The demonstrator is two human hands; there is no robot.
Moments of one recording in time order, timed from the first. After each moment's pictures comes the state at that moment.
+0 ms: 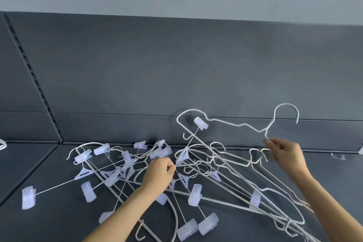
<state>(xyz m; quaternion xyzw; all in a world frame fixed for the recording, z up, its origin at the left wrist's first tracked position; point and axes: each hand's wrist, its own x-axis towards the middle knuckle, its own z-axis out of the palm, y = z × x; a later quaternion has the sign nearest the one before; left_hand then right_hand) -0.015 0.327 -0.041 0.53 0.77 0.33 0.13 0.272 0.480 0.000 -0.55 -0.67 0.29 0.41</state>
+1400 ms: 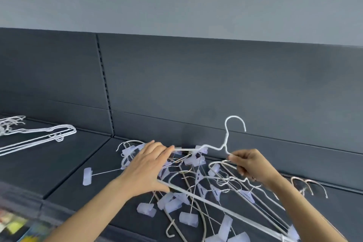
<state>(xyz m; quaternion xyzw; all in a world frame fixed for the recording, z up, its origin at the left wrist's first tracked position) -0.083 0.228 0.024 0.64 0.75 0.00 -0.16 0.136 0.422 0.037 -0.35 -0.78 0.49 0.19</state>
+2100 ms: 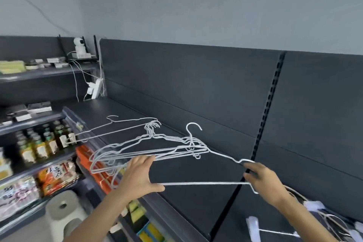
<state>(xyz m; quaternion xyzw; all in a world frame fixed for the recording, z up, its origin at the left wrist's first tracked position) -0.438 -0.076 -0.019 0.29 0.94 0.15 -0.06 -0.276 0.216 0.015 -0.21 -0.92 0.30 0.14</state>
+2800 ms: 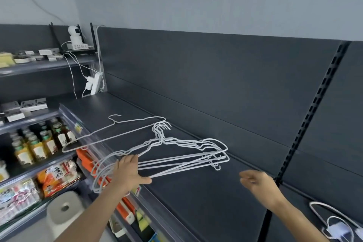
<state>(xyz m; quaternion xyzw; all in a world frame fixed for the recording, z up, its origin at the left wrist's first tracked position) -0.580 -0.110 -0.051 0.16 0.98 0.08 0.05 -0.380 0.188 -0.015 -0.24 -0.90 0.36 0.07</state>
